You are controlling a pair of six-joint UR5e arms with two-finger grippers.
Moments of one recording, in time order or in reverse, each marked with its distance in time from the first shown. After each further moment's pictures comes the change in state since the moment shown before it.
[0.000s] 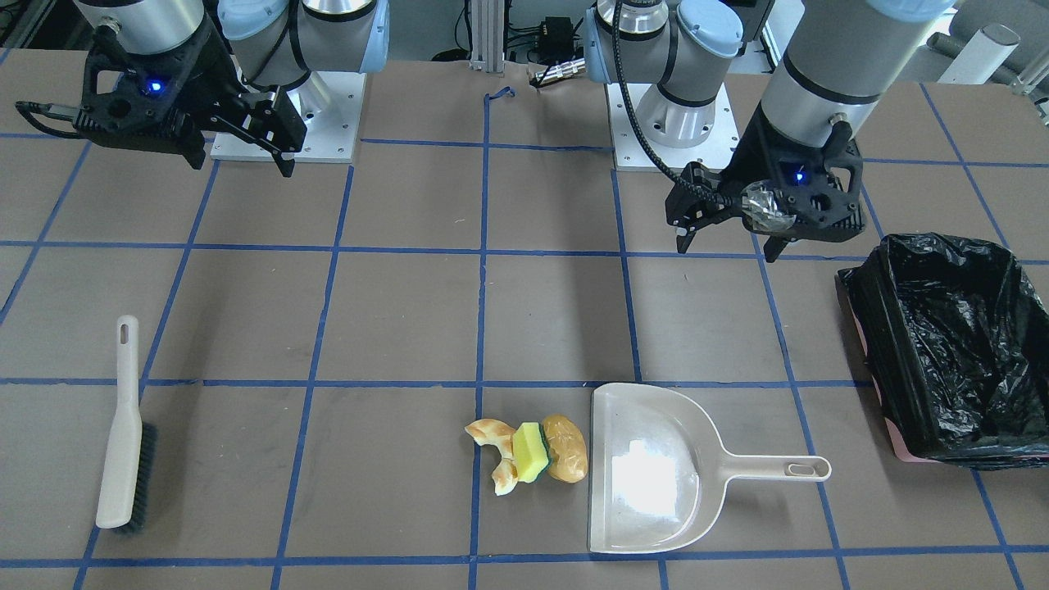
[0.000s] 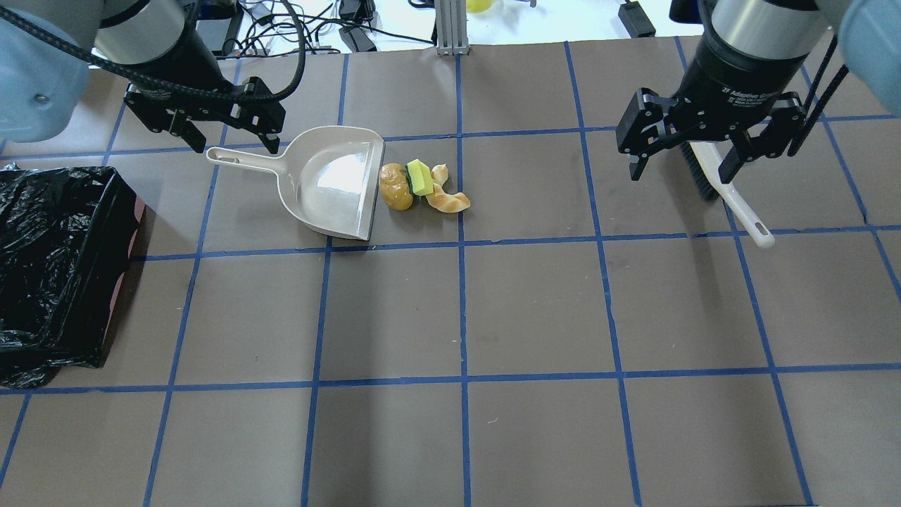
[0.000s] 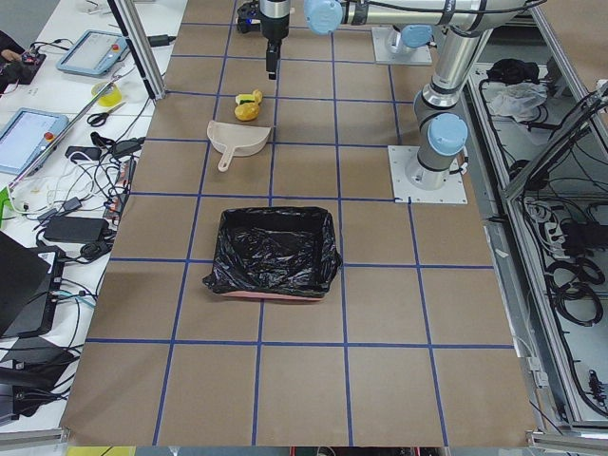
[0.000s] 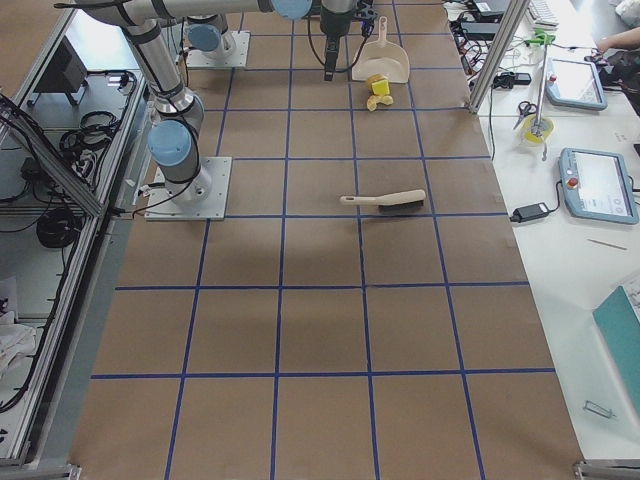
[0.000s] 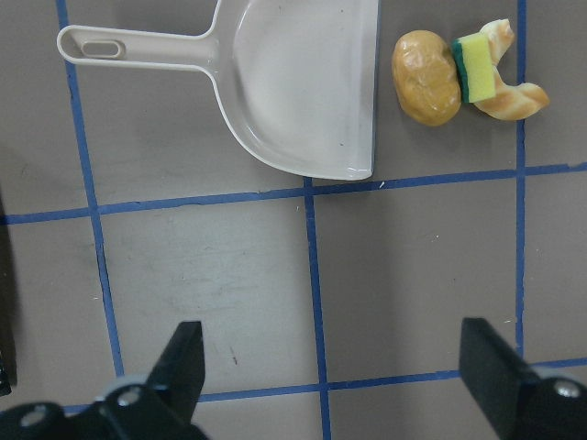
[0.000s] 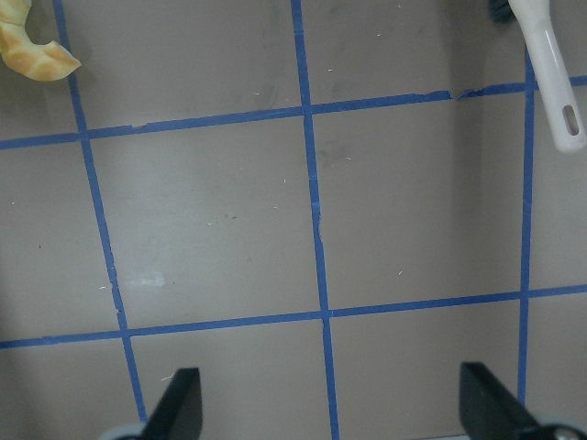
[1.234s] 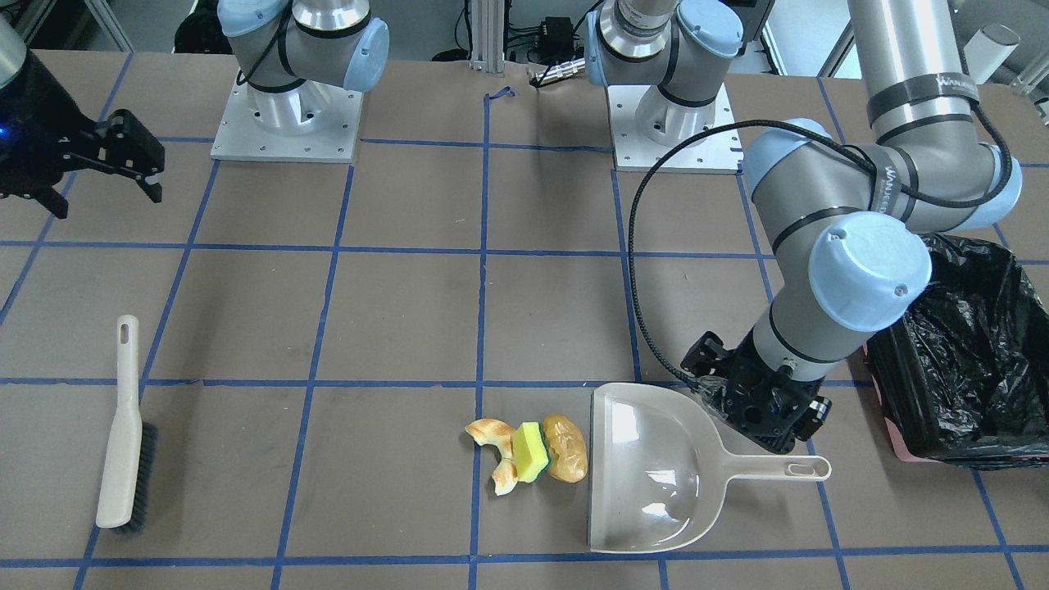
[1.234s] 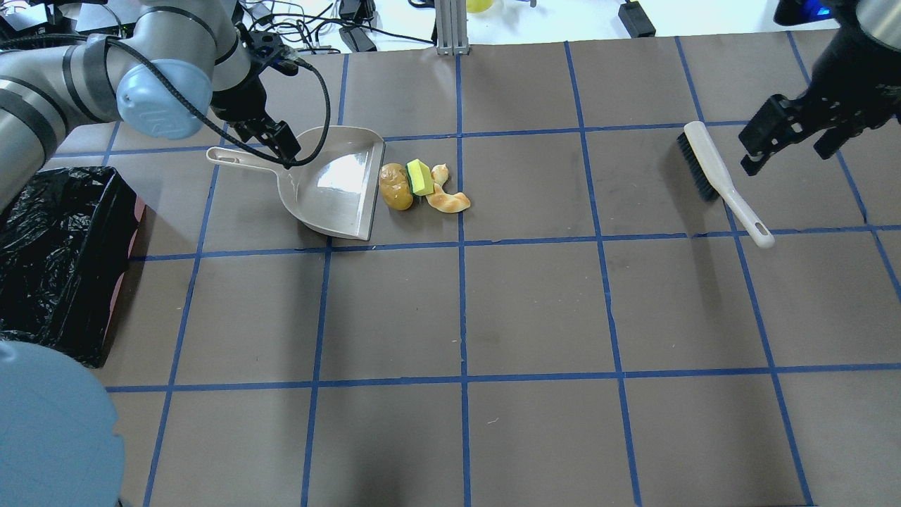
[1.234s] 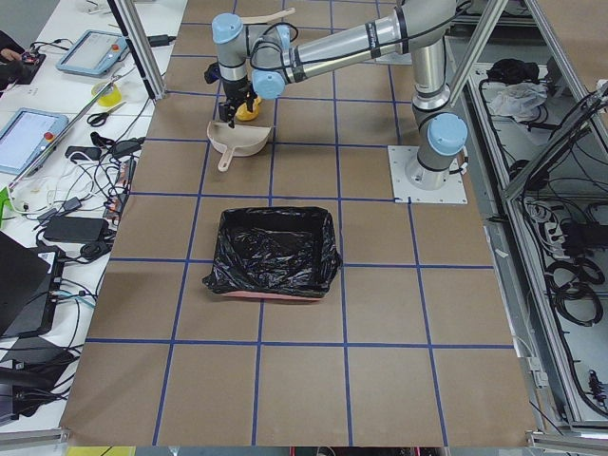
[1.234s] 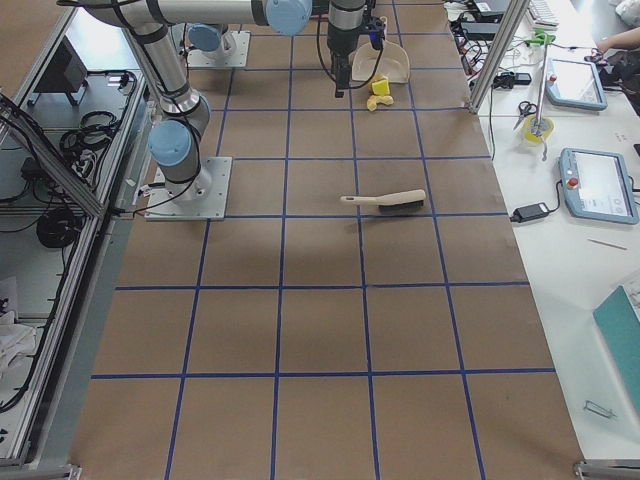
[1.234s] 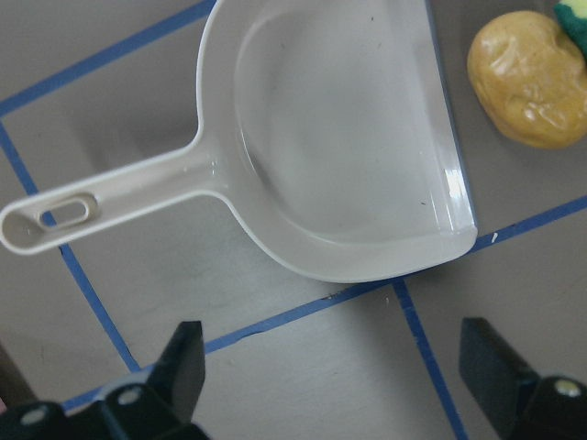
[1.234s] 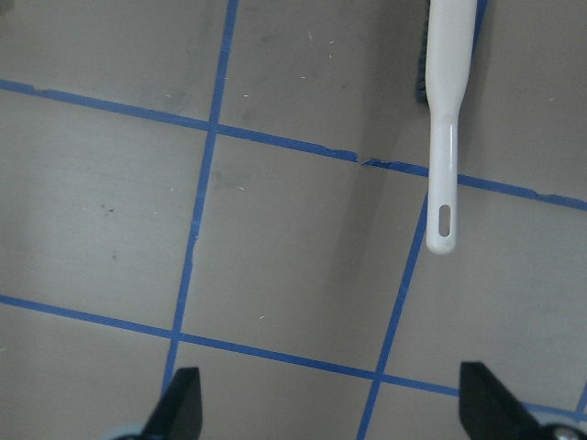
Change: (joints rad) left arm 0.061 -0.340 0.023 0.296 0.047 0.677; right arm -0.312 0.008 0.101 -0.153 -0.007 -0.651
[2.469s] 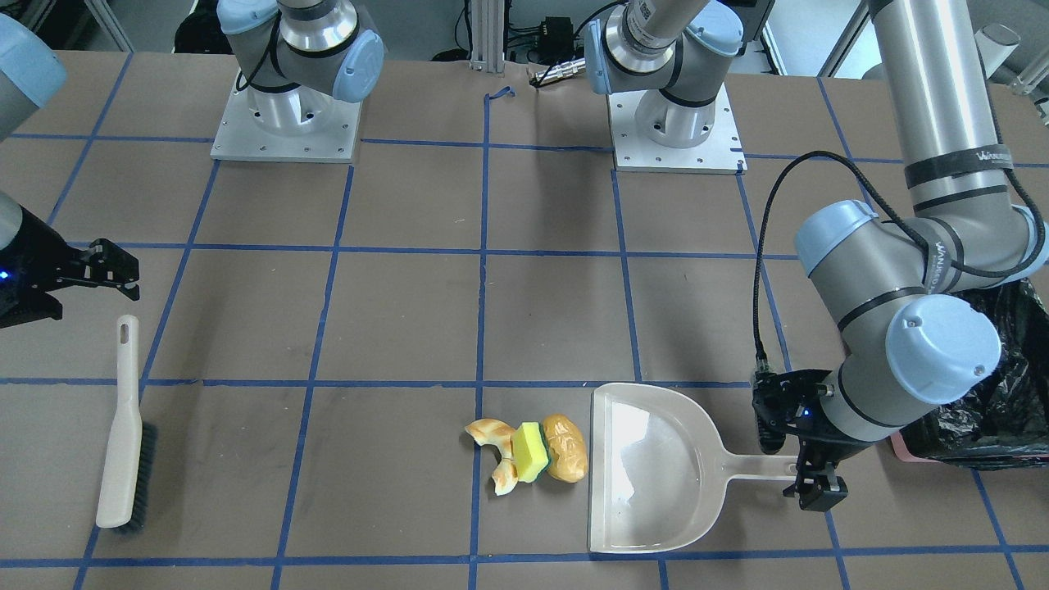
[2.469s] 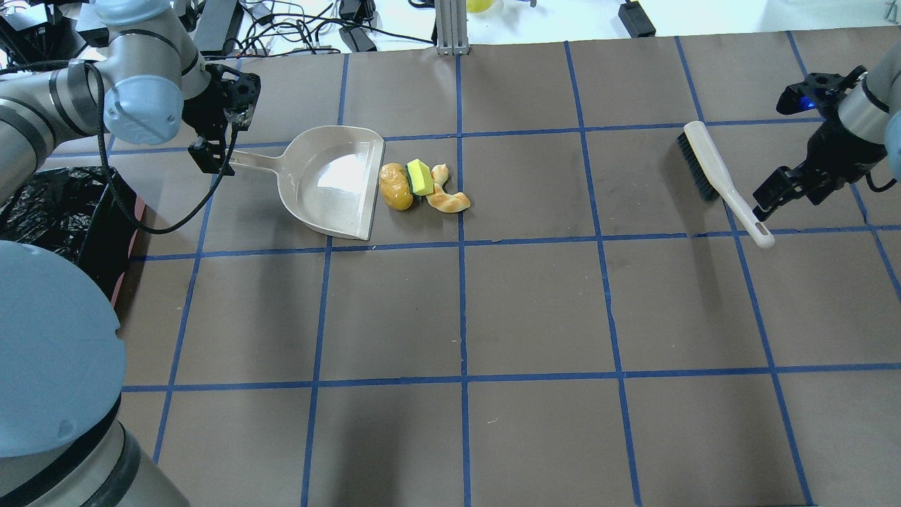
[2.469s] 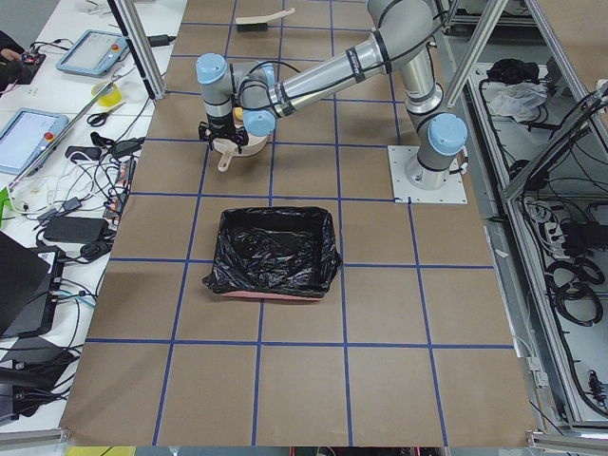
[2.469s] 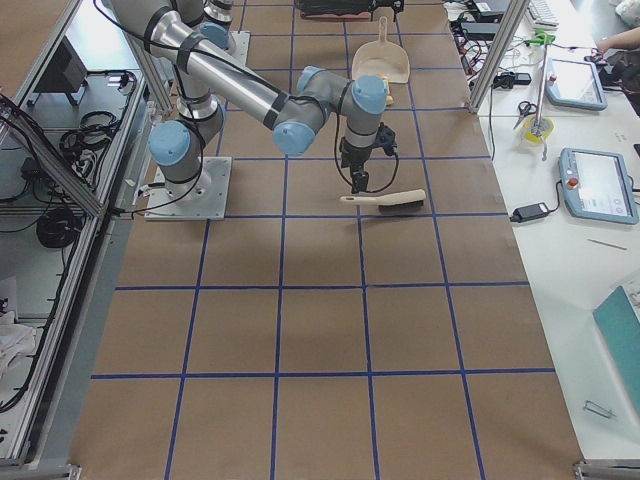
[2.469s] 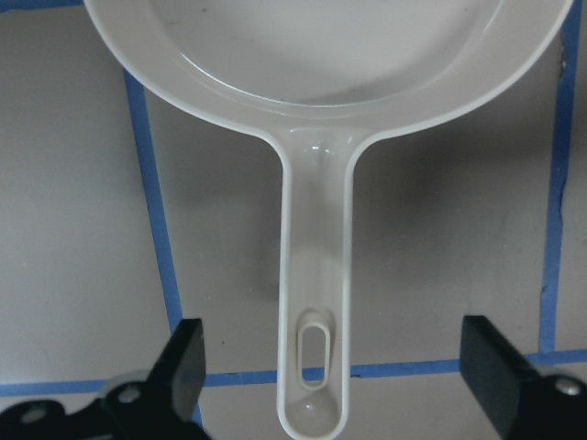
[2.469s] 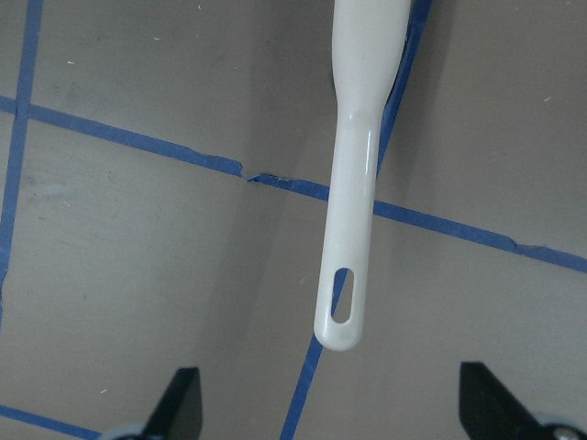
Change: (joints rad) left arm 0.093 -0.113 0.016 0.138 0.002 1.085; right arm -0.128 0.205 0.180 -0.339 -0.007 -0.165
